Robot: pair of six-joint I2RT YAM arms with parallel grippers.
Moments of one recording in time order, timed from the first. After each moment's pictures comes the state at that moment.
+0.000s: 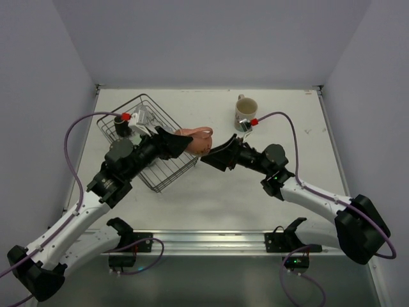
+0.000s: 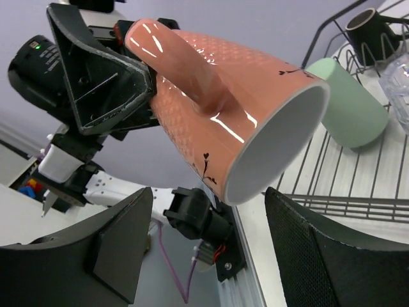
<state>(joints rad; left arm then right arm) -0.61 0.81 0.79 -0.01 0.07 -0.75 0.66 1.20 0.57 0.84 -0.56 0.98</state>
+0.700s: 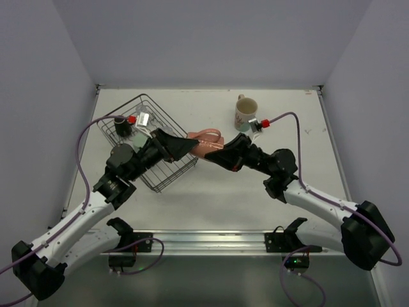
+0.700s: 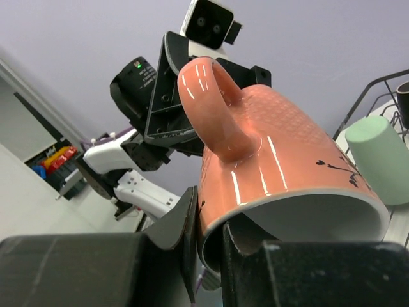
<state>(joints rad) -0.61 0.82 0.69 0.24 0.23 -0.99 0.67 1.15 0.56 1.04 -0.60 0.99</state>
